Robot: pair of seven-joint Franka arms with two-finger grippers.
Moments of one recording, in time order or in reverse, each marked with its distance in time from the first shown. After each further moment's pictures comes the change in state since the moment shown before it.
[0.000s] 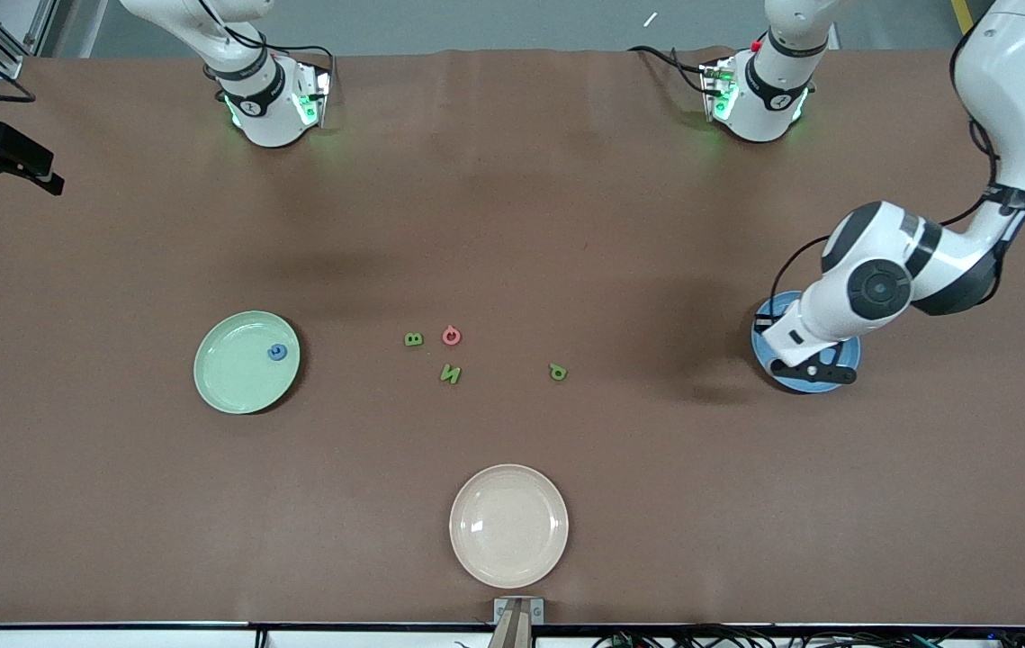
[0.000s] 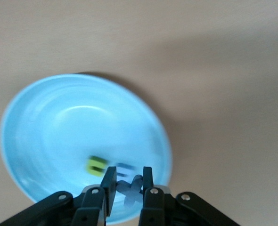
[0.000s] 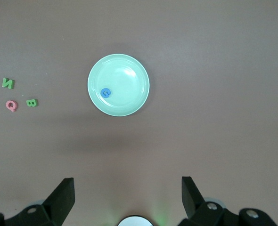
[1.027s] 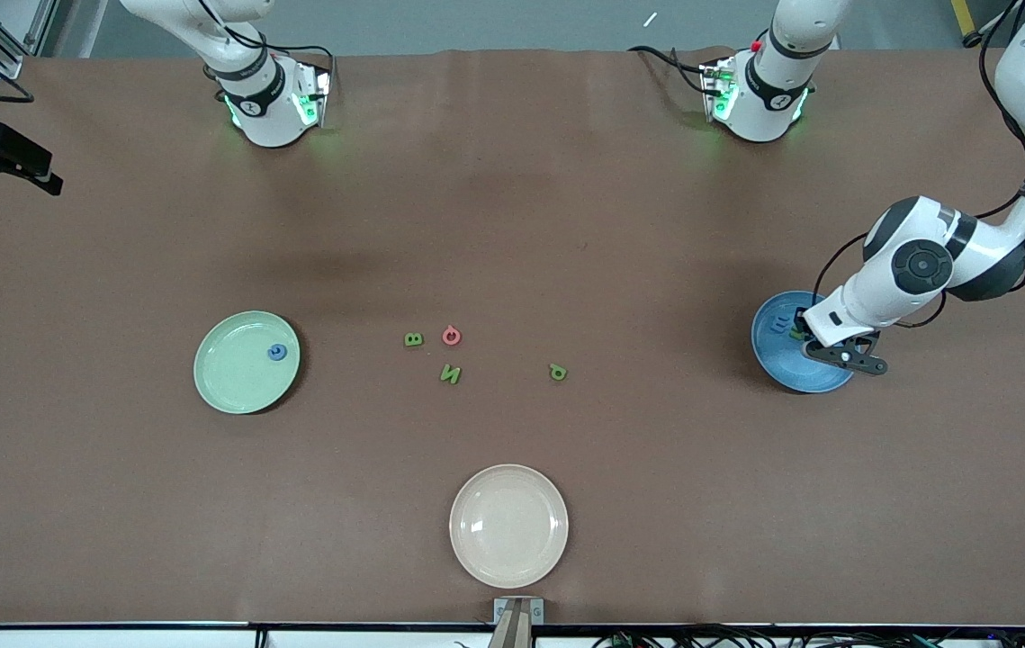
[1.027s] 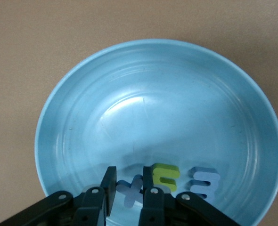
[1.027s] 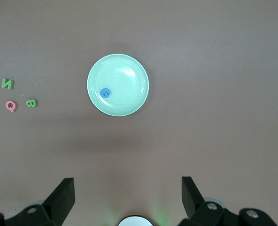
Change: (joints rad) left arm 0.182 0.065 -0.007 -0.119 0.238 0.177 0.108; right arm -0.001 0.000 -0.002 0.000 0.000 0.000 0.000
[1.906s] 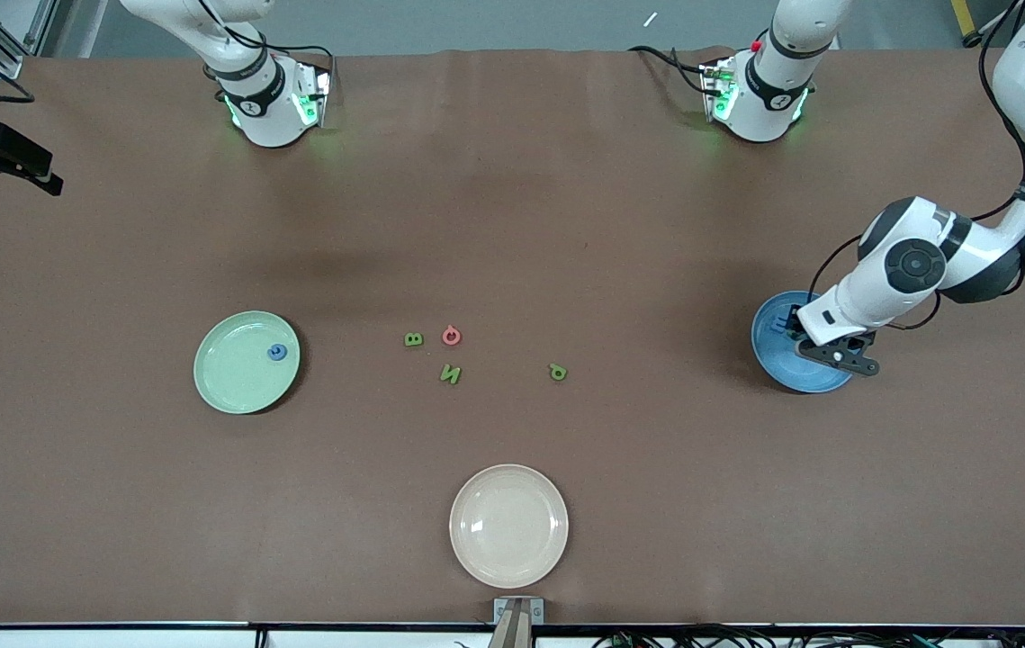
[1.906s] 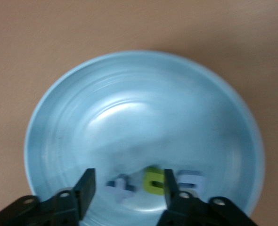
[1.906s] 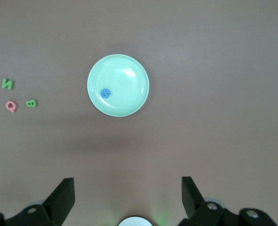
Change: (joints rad) left arm 0.004 0.014 -0.075 0.004 0.013 -0.041 0.000; right arm 0.000 0.000 0.001 0.000 0.000 0.002 0.000
